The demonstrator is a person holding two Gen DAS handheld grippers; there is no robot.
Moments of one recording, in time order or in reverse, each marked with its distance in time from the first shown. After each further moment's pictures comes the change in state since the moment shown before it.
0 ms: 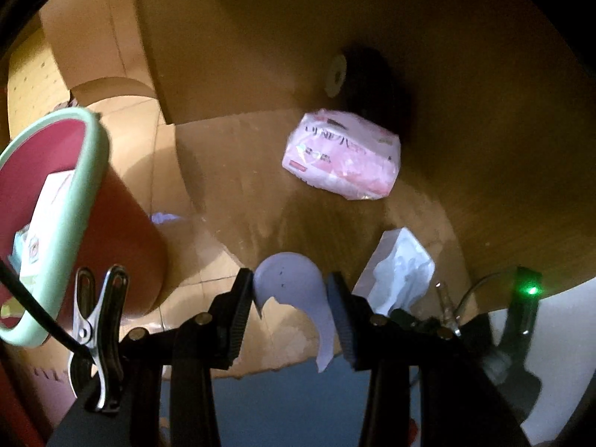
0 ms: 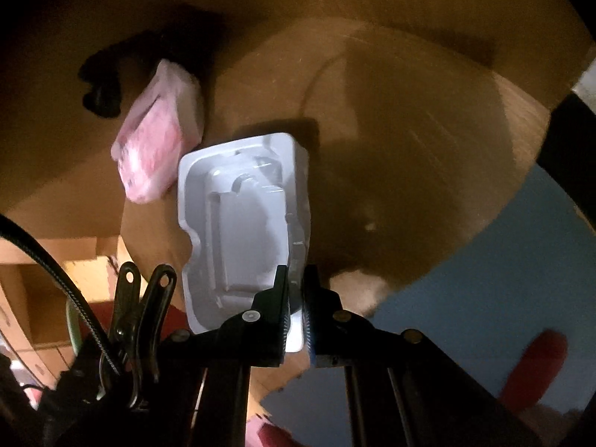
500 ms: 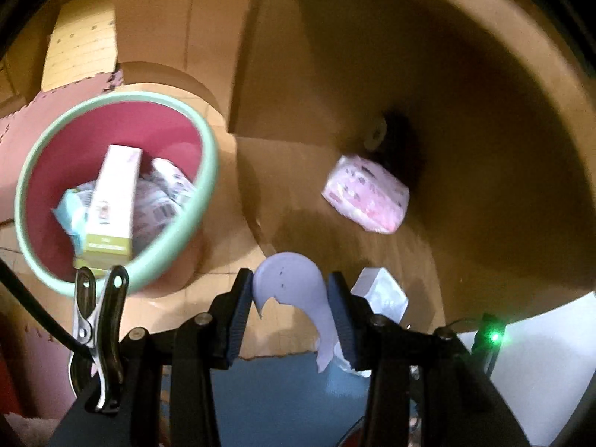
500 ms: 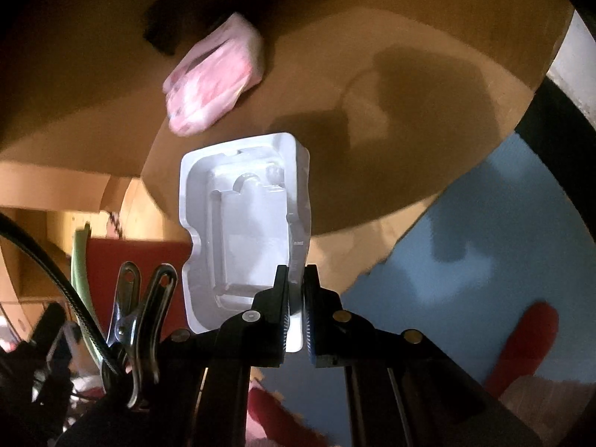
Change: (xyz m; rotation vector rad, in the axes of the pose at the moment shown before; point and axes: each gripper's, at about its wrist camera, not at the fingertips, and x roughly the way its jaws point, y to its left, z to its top) left arm -0.084 0.078 -0.008 -0.201 -0.077 -0.044; right arm -0.006 0.059 -0.066 -0.136 0.045 0.004
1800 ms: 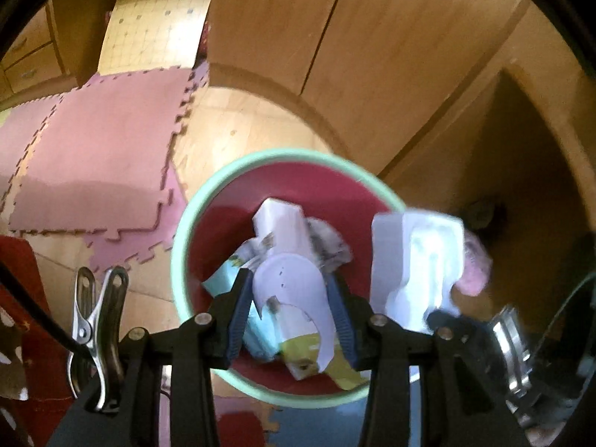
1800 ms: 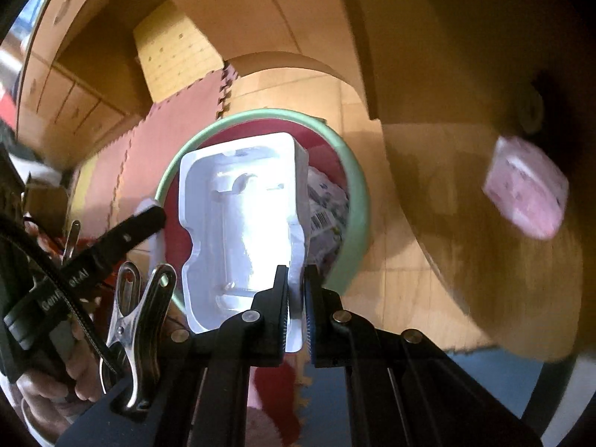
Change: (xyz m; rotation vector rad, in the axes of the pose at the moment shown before) left arm -0.017 0.192 0.089 -0.119 0.024 0.128; right arm -0.020 0.277 -0.064 -0.827 0.150 -0.027
